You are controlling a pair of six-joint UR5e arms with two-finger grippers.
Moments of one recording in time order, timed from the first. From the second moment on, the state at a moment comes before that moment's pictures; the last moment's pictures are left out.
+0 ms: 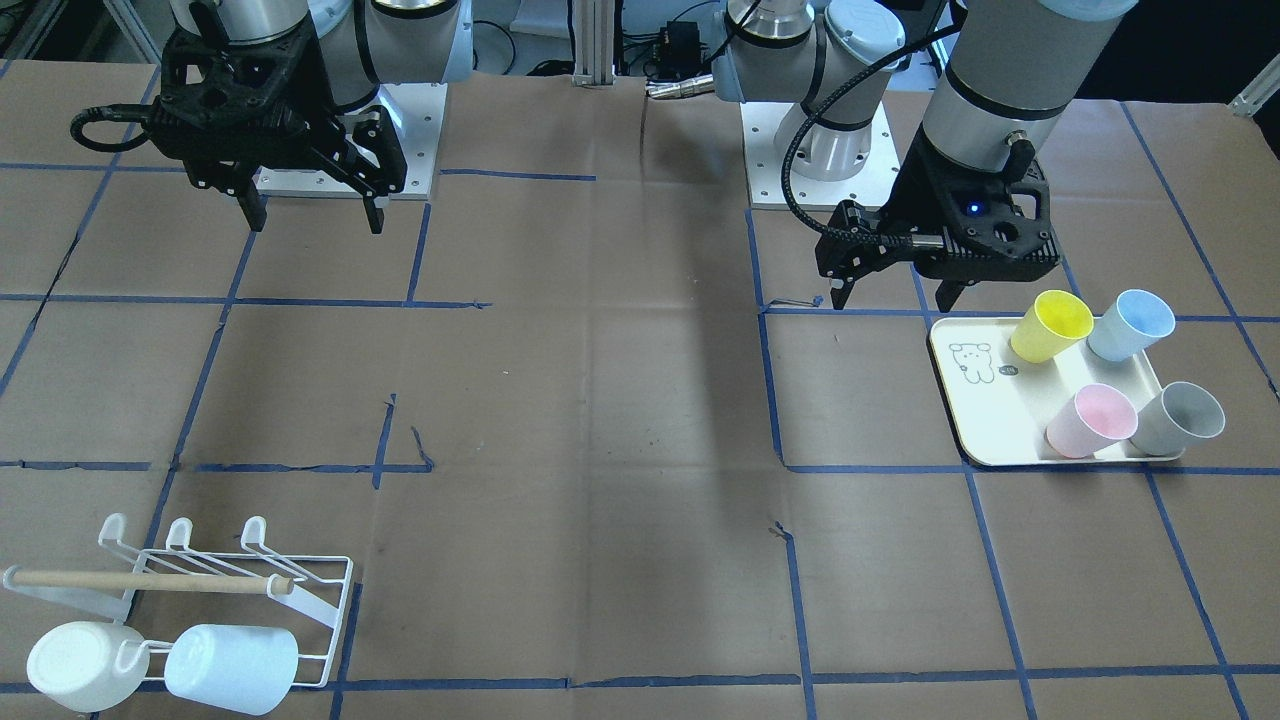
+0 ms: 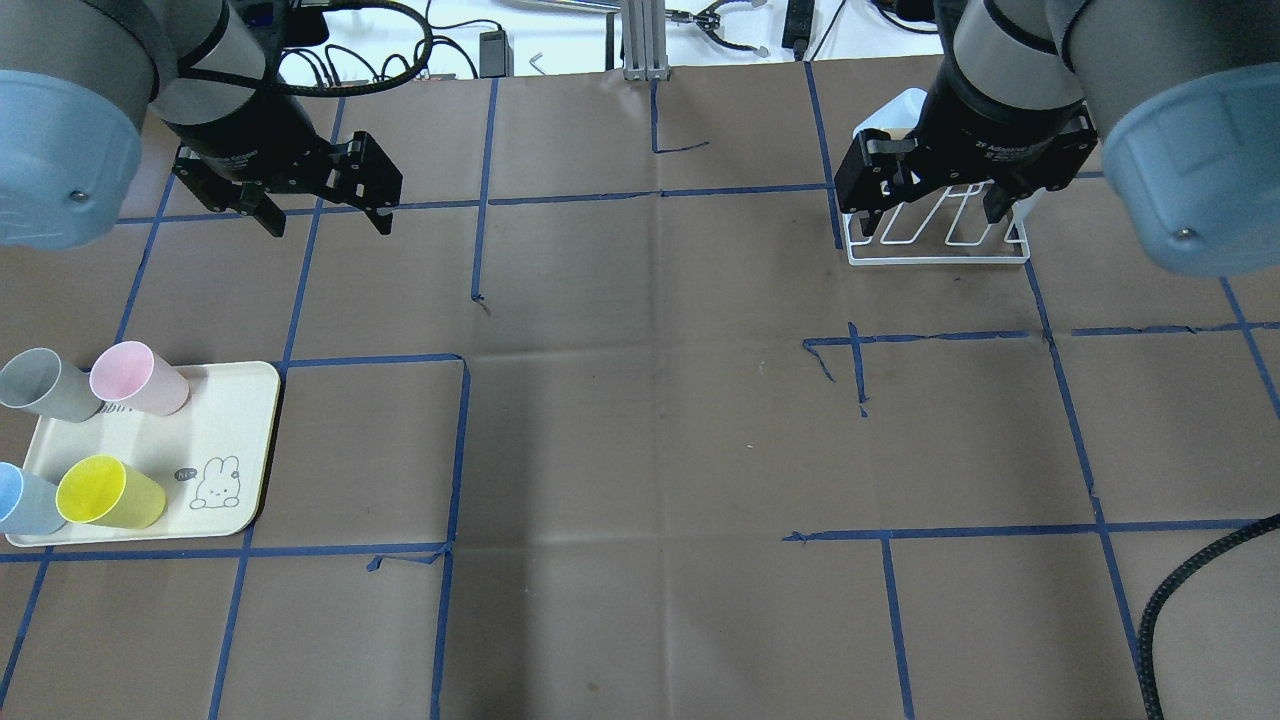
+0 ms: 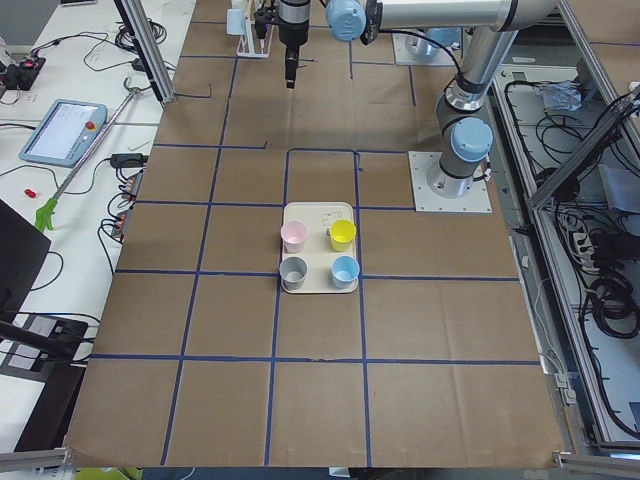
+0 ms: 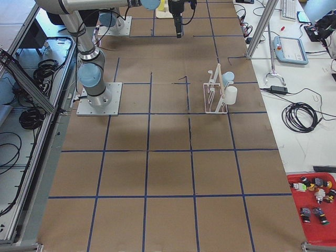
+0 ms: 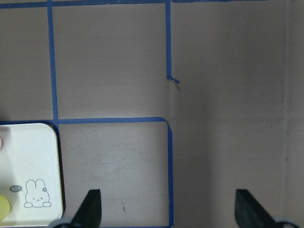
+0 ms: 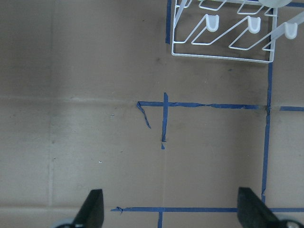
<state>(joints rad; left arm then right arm) -1.54 -1.59 -1.60 -1.44 1.58 0.05 1.65 -1.65 1.61 -1.67 -1.63 0.03</state>
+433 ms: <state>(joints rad) -1.54 -1.59 -1.60 -1.45 1.57 0.05 1.65 -1.64 1.62 -1.67 -1.63 0.04</state>
